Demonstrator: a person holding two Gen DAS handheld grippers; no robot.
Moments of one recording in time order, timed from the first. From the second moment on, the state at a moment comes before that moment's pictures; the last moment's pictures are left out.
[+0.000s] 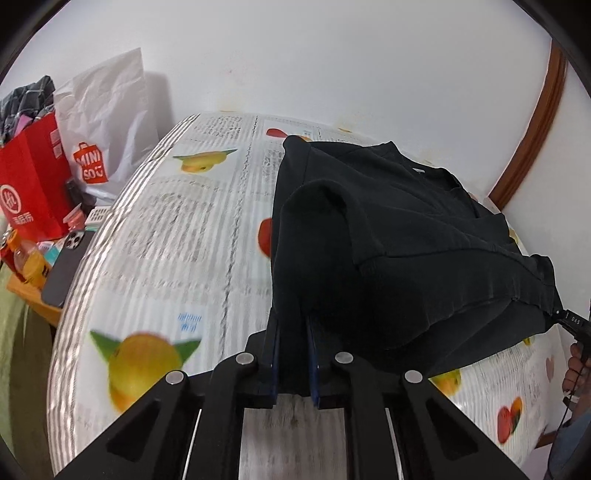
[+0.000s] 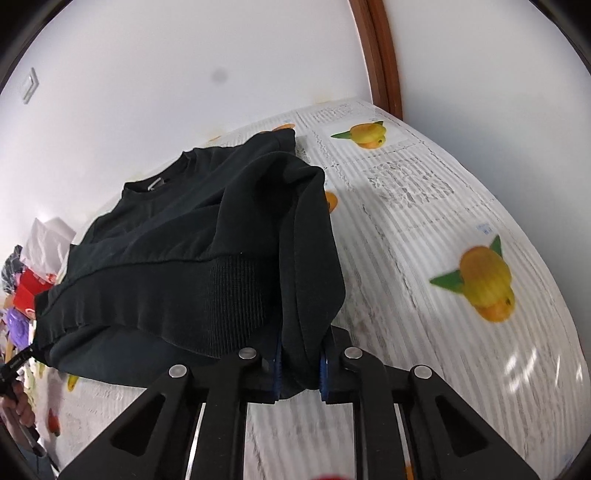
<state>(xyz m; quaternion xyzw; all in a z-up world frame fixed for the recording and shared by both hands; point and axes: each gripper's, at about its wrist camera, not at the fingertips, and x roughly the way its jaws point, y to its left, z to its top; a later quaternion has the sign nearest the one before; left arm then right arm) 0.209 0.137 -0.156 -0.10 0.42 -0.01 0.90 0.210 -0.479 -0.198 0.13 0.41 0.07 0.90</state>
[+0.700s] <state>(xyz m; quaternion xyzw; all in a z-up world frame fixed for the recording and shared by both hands) 0.102 0.141 -0.151 -0.11 0.42 -0.03 0.90 0.108 -0.506 -0.181 0.09 0.41 0.00 0.91</state>
